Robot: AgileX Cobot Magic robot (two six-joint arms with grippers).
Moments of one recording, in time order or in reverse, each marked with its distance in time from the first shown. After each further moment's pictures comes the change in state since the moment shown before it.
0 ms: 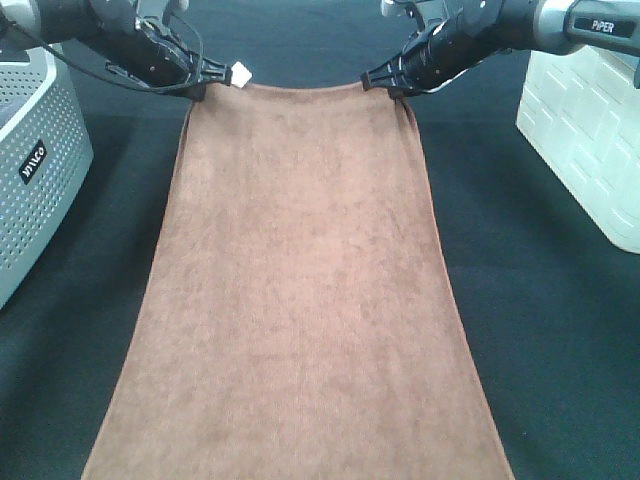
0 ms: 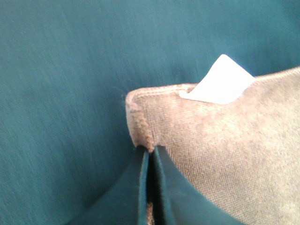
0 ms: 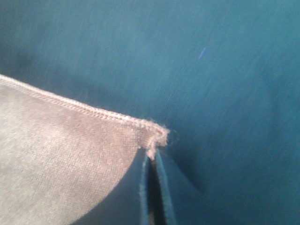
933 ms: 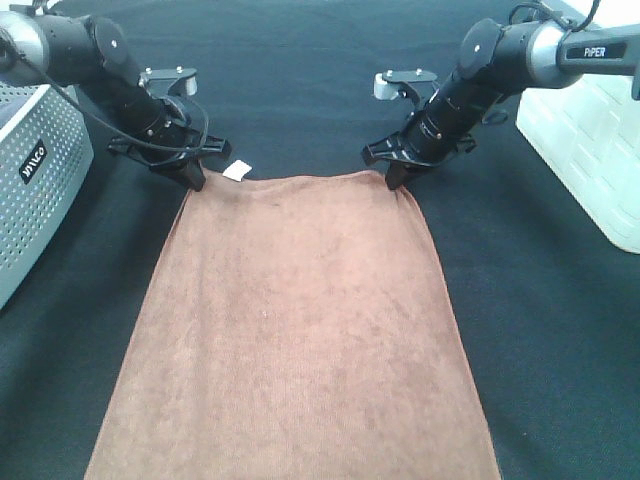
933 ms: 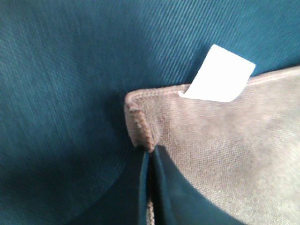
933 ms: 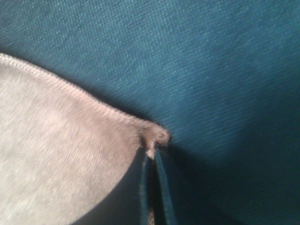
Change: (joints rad) left arm 0.000 0.003 0.158 -0.053 0.273 -0.005; right arm 0.001 0.000 0.162 0.056 0.291 -0.003
